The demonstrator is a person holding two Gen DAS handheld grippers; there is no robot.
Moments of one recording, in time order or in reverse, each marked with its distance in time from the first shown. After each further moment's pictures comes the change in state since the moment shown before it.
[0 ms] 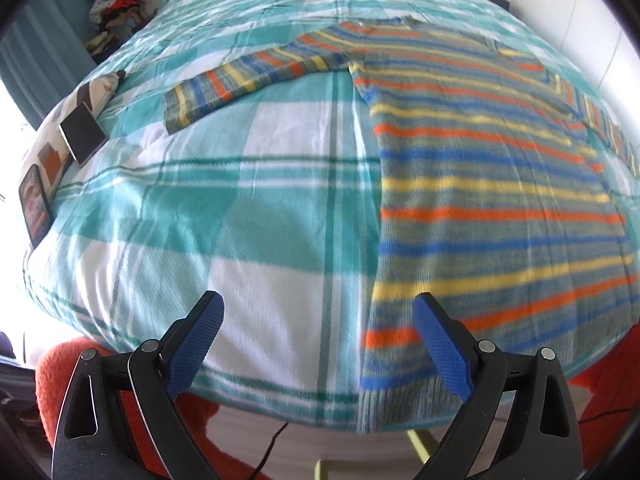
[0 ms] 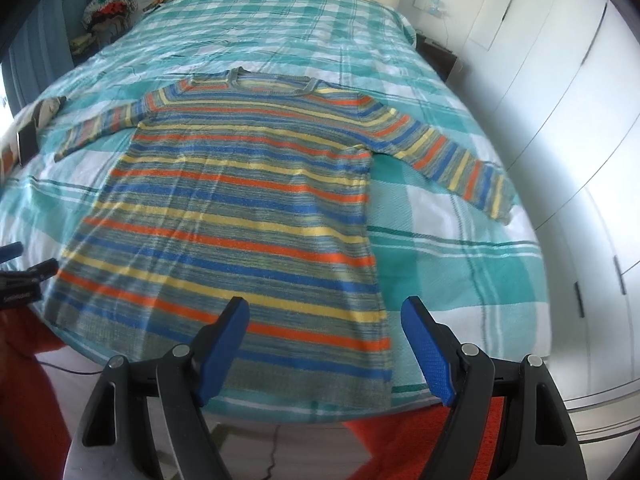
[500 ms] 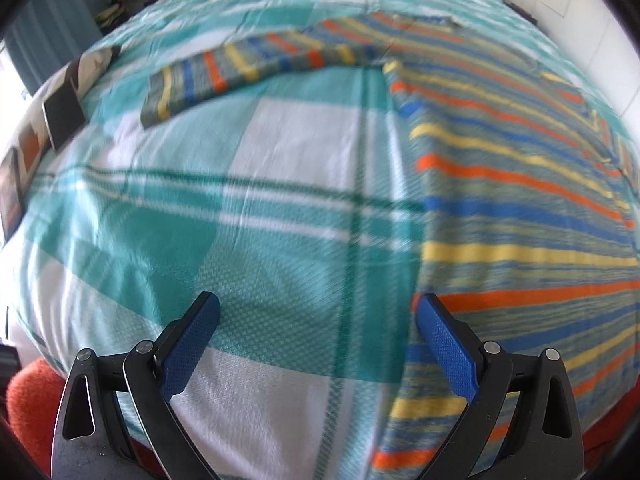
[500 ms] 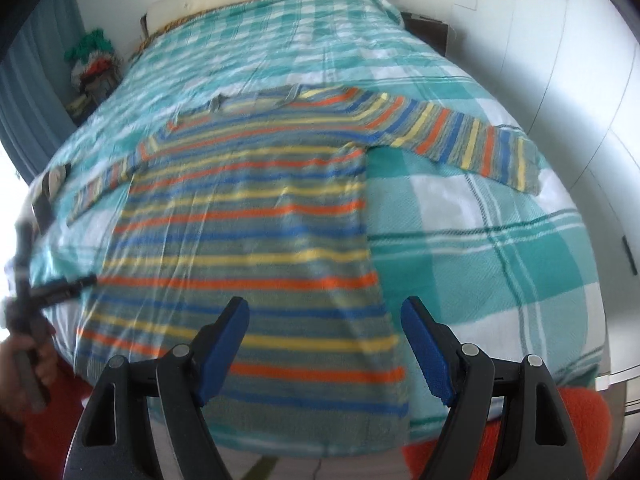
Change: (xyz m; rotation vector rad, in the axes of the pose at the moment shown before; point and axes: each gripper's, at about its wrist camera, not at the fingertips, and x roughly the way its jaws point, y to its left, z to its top) left arm 0.065 0.011 0.026 -0.105 0.042 -0.018; right arm 0.039 -0.071 0.024 0.205 -0.061 0.172
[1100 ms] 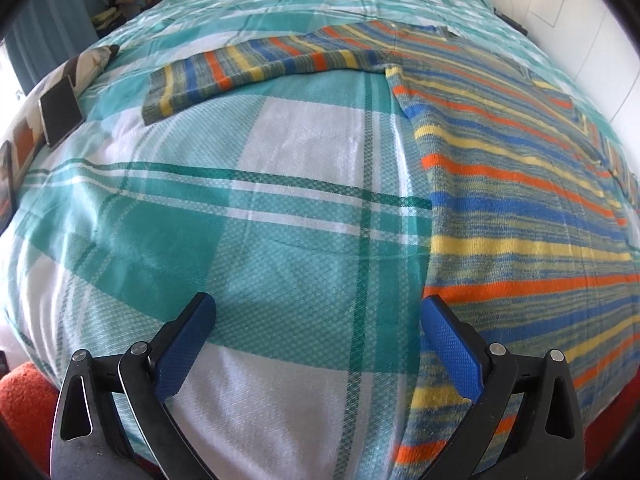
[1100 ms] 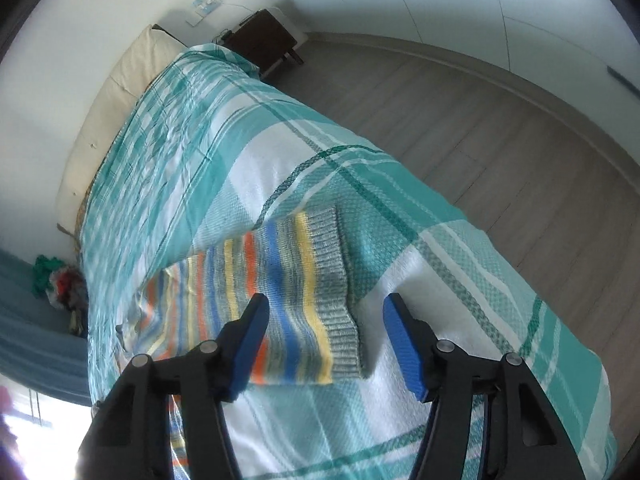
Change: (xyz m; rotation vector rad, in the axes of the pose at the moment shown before) left arm -0.009 0.012 -0.009 0.009 -0.061 -0.032; right arm 0.119 -0.296 0.119 0.658 0.041 0.101
